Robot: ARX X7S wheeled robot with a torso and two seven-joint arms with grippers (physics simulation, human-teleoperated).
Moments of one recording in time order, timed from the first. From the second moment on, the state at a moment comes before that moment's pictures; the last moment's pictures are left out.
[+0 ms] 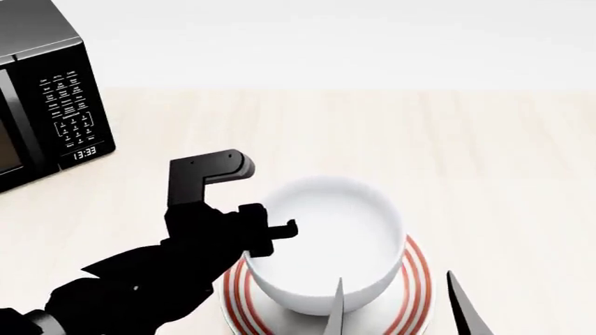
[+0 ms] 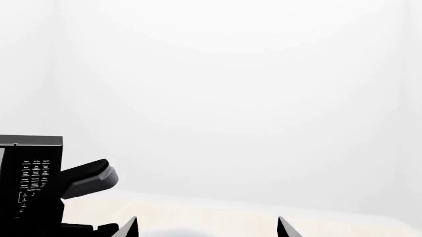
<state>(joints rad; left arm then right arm) -1.21 -0.03 1.66 -1.01 -1.92 0.03 -0.21 -0.08 0.43 -0.34 -0.59 0.16 0.03 0.42</state>
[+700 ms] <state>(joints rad) -1.18 -0.03 1.66 -1.01 -1.91 0.01 -0.20 -0.08 0.44 -0.34 -0.59 0.16 0.03 0.43</state>
